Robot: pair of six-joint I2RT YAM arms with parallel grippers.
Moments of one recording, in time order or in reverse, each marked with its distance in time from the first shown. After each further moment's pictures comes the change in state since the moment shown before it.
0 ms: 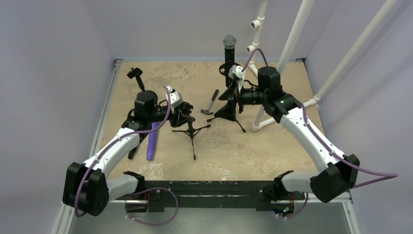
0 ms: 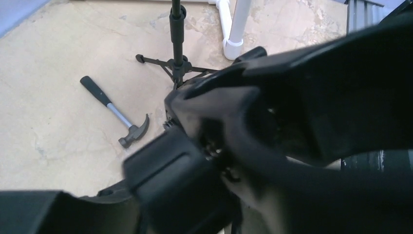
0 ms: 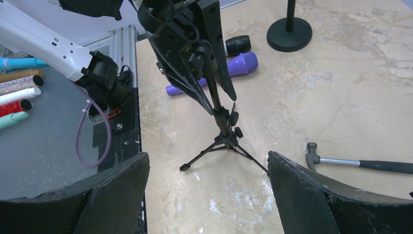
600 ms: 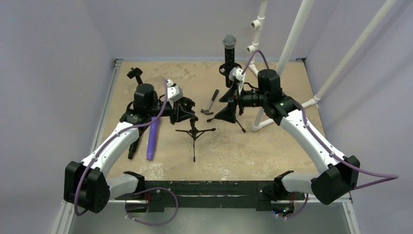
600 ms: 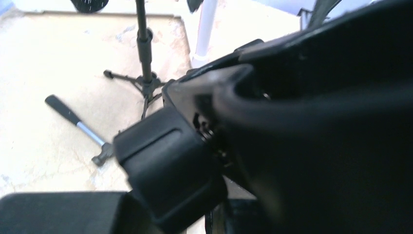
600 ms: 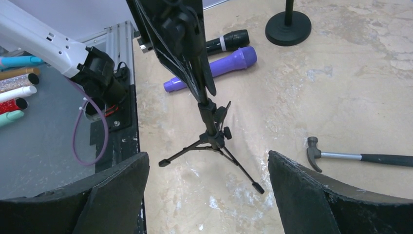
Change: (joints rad) left arm 0.000 0.038 0.112 -0.119 0.119 -0.027; right arm 0.000 -0.021 -0.045 0.017 0.015 0.001
